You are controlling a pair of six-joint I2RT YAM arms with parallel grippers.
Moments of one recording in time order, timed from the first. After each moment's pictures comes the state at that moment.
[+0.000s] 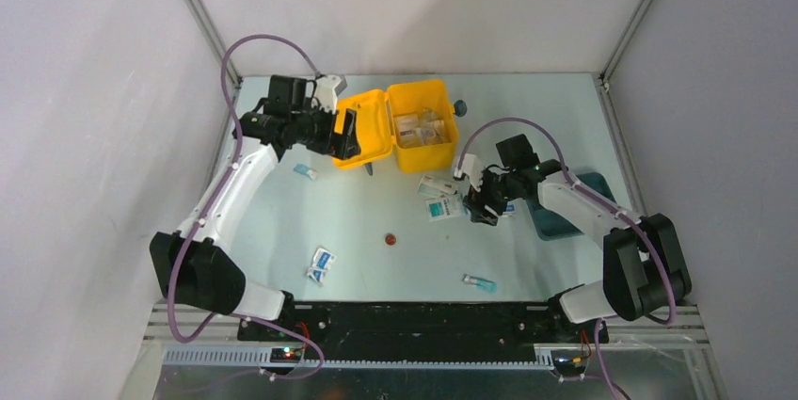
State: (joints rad) left arm -0.24 1.43 1.40 -0.75 0.35 0.06; right arm 0.39 1.42 0.89 -0.55 -0.53 -0.76
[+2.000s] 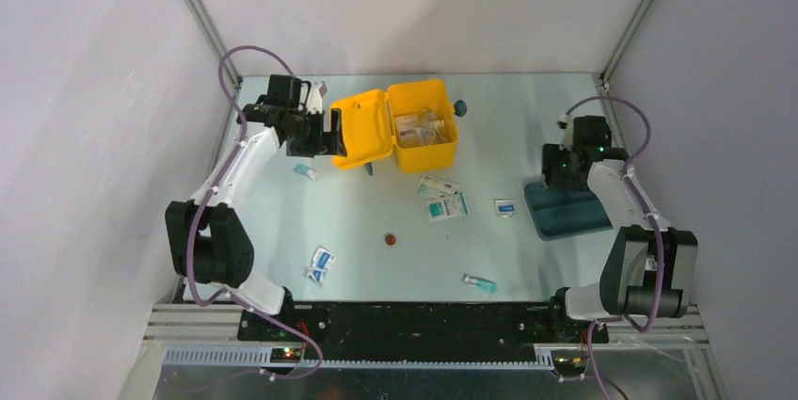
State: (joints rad) left arm -0.13 1.57 1.38 -0.81 0.25 -0.10; right arm -0.04 1.39 0.99 -0.62 -0.10 -0.03
